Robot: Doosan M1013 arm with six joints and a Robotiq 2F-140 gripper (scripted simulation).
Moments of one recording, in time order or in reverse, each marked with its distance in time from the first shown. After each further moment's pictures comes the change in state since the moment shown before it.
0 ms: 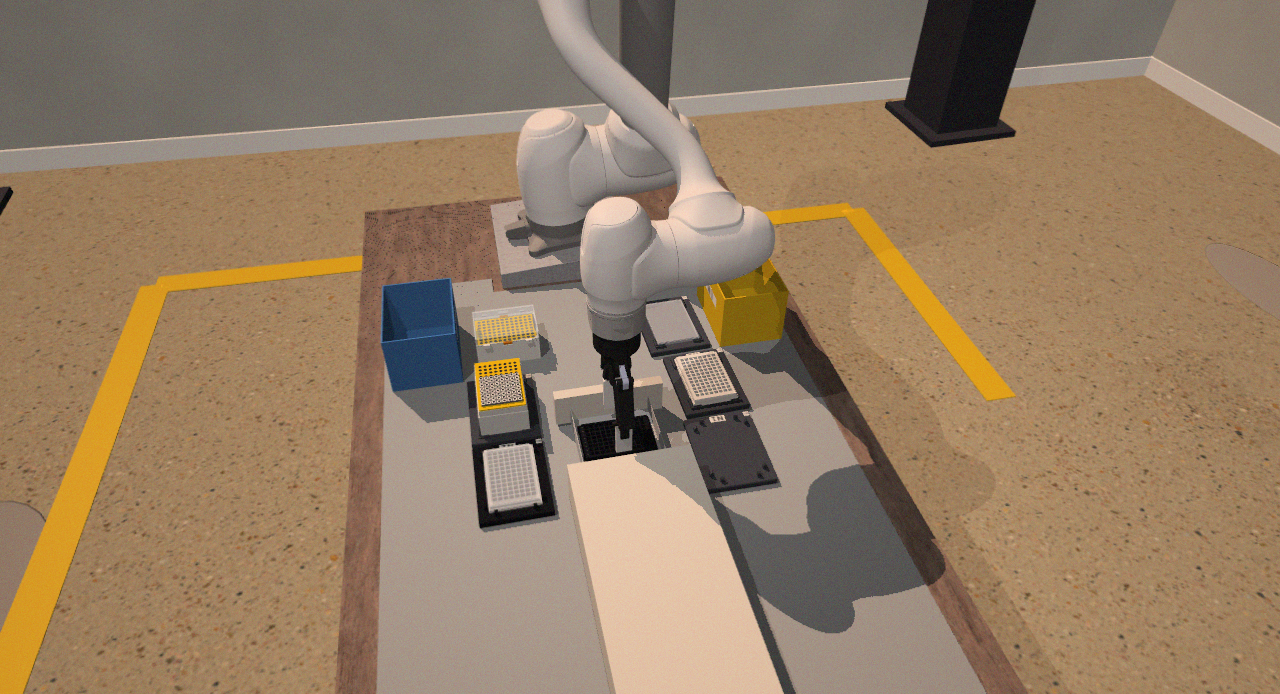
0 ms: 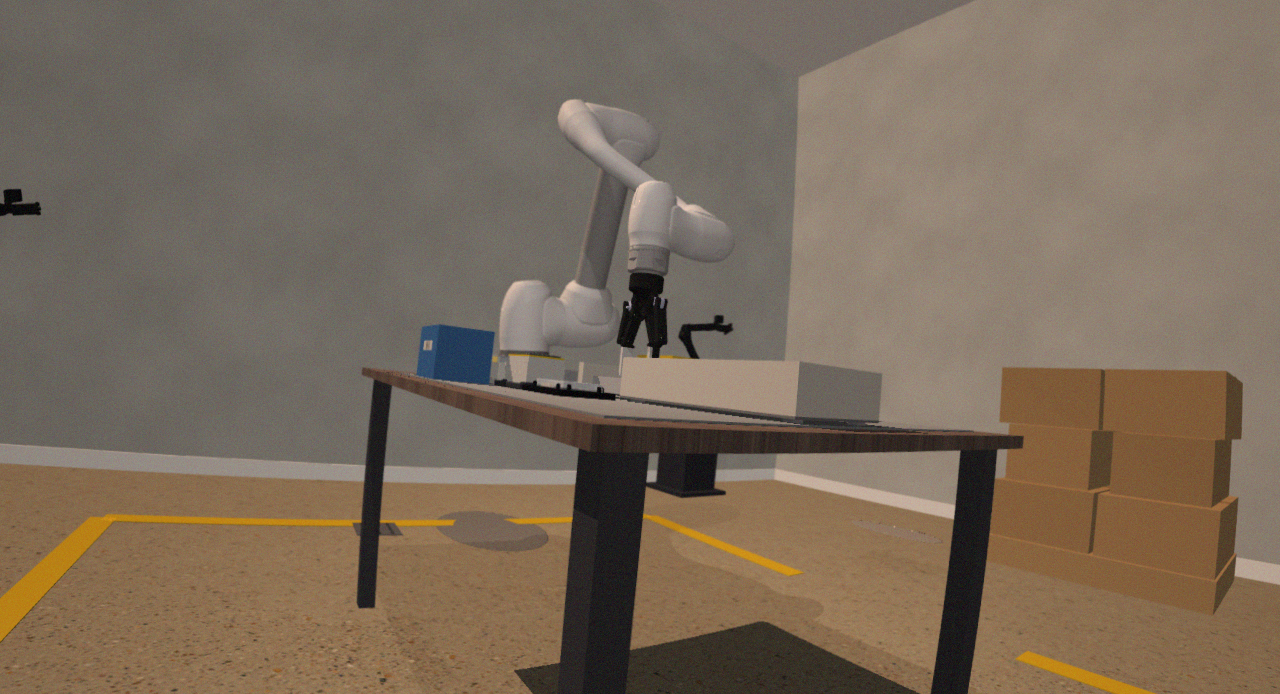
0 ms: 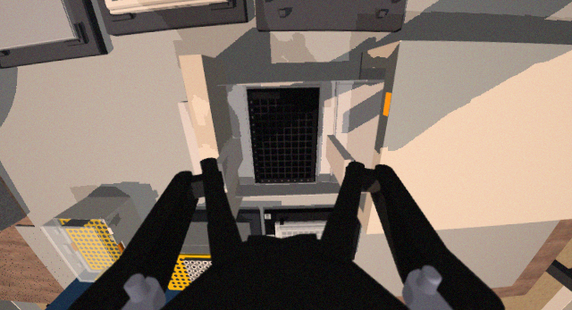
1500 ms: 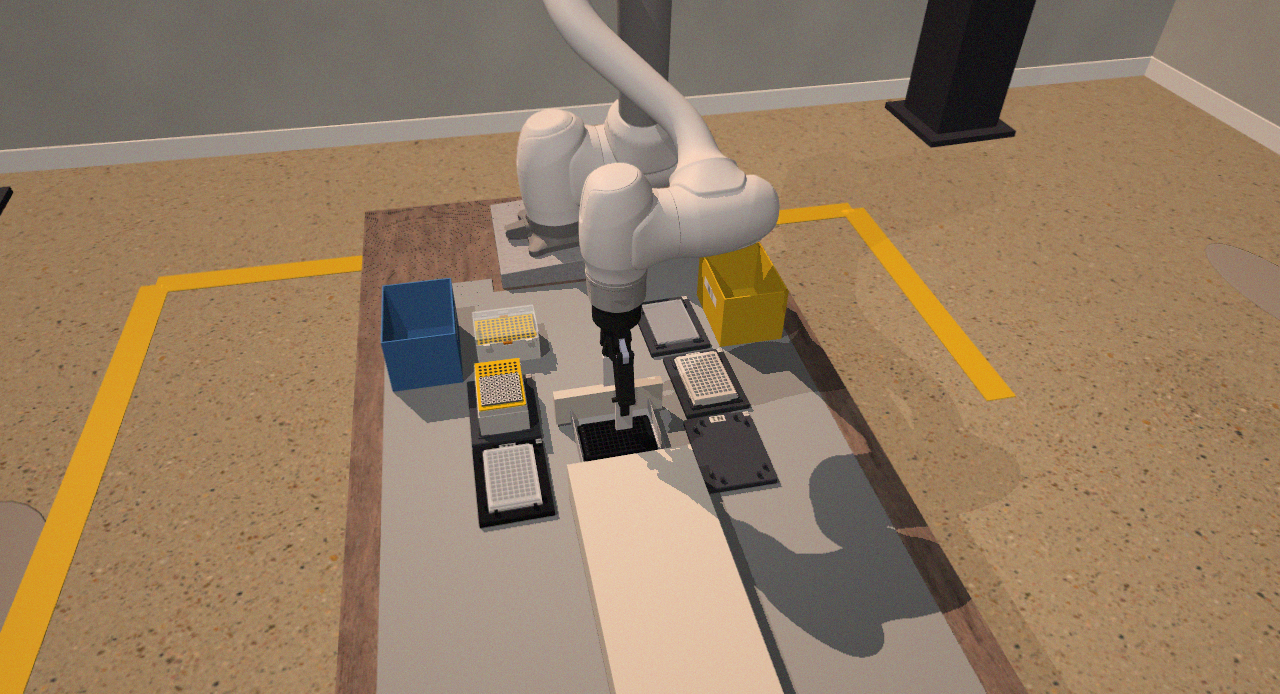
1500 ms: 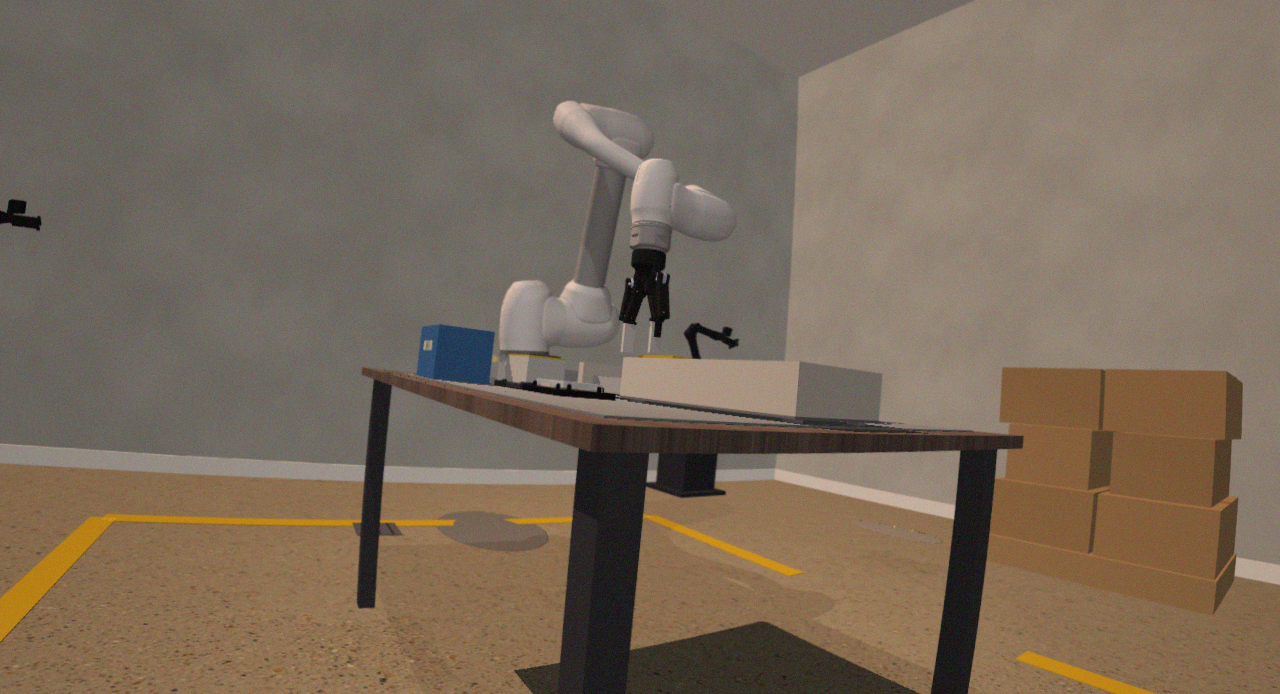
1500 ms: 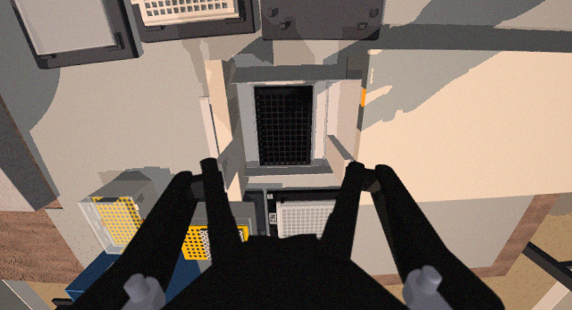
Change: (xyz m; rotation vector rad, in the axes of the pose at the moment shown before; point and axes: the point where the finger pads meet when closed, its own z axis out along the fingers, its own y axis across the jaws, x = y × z) arm 0.000 0.000 -0.053 0.000 0.000 0.000
